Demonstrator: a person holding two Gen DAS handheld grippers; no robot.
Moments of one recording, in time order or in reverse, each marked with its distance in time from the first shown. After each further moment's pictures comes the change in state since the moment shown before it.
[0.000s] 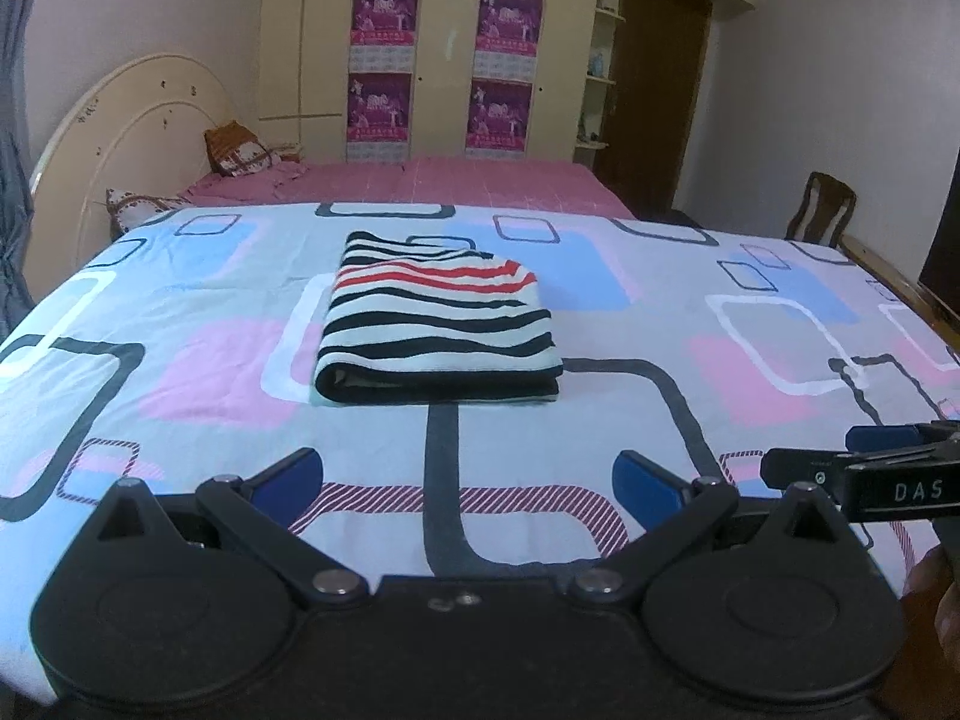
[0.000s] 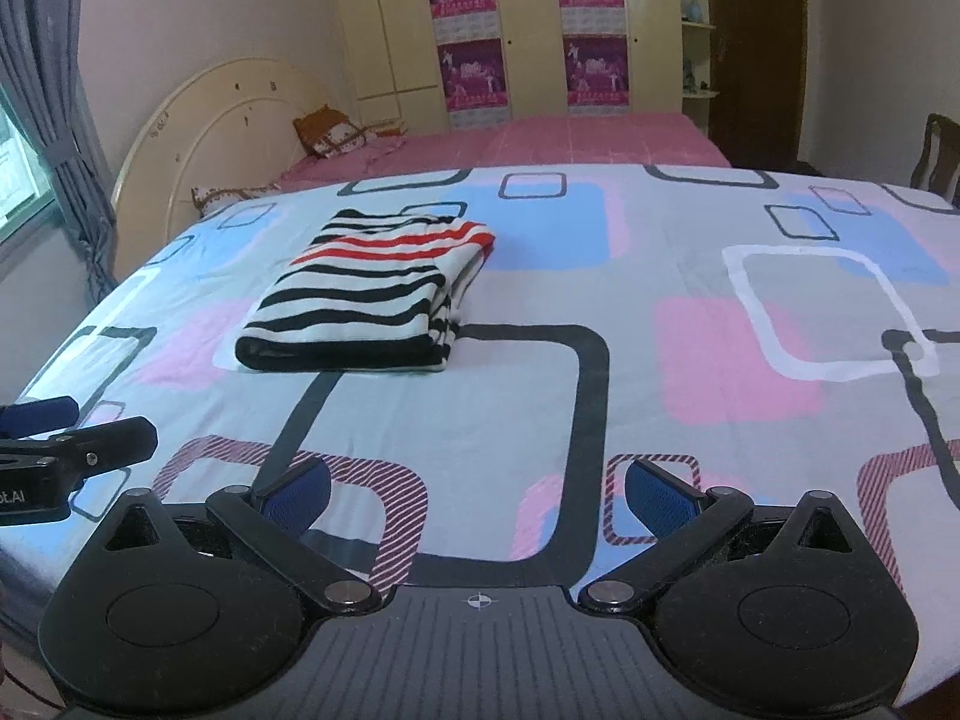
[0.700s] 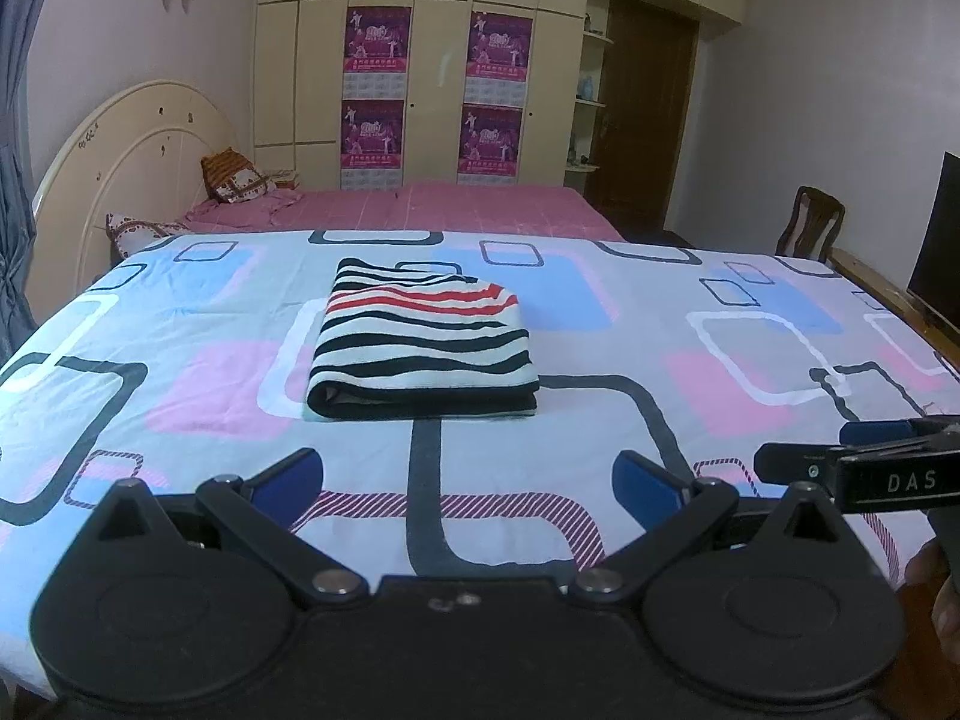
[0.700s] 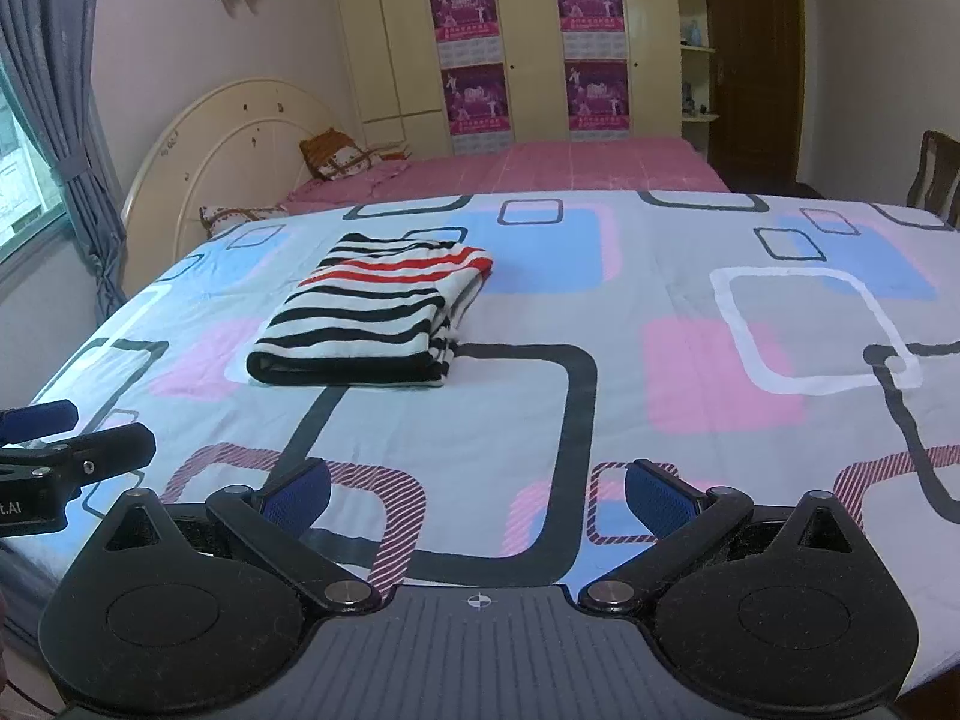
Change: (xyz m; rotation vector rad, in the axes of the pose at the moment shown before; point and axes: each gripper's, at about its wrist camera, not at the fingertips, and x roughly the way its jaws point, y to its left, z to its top) left arm -0.023 -0.011 -0.006 0.016 -0.051 -0.015; right arm -0.023 -0.005 -0.003 -0.008 -0.045 0.007
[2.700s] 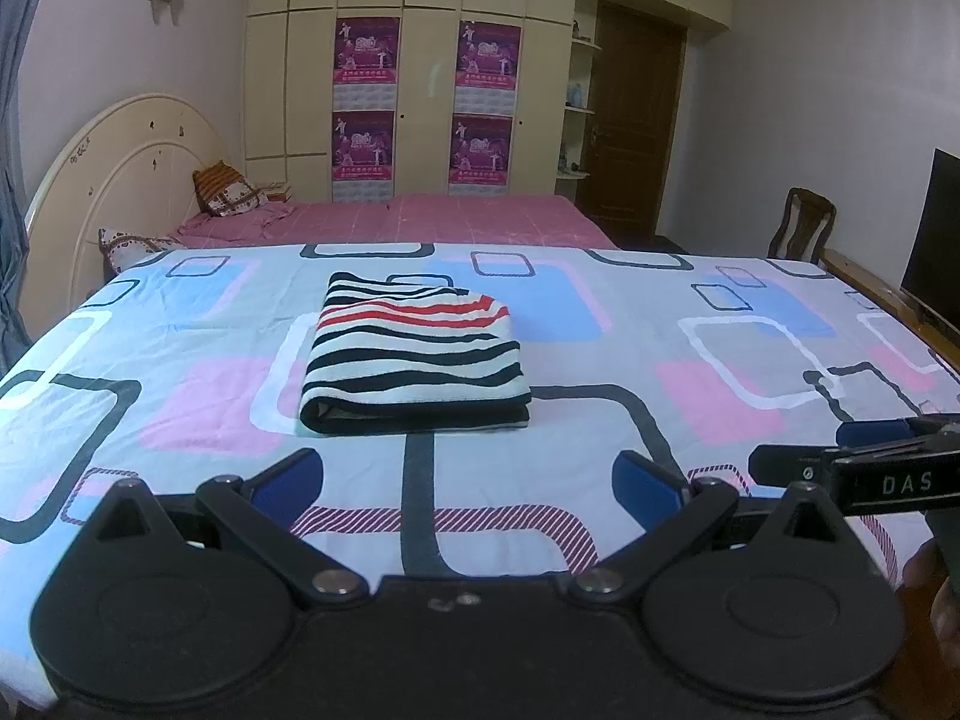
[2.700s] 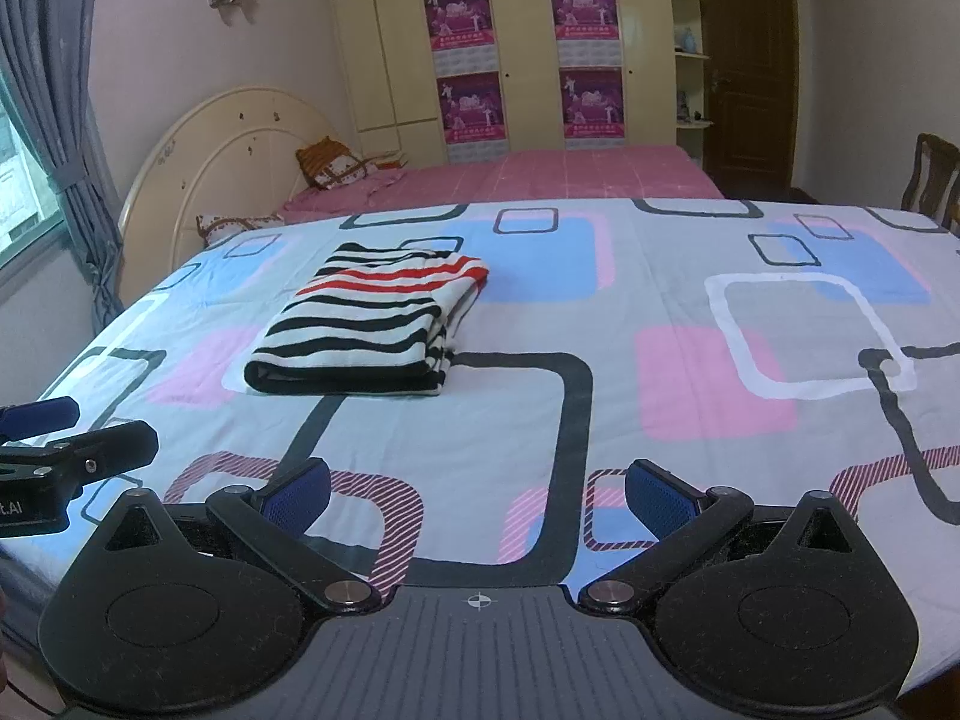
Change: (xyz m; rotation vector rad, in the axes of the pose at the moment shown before) left arm 0.001 0.000 0.005 0.024 -0.019 -0.013; right arm -0.003 -0.004 0.001 -0.001 -0.018 -0.002
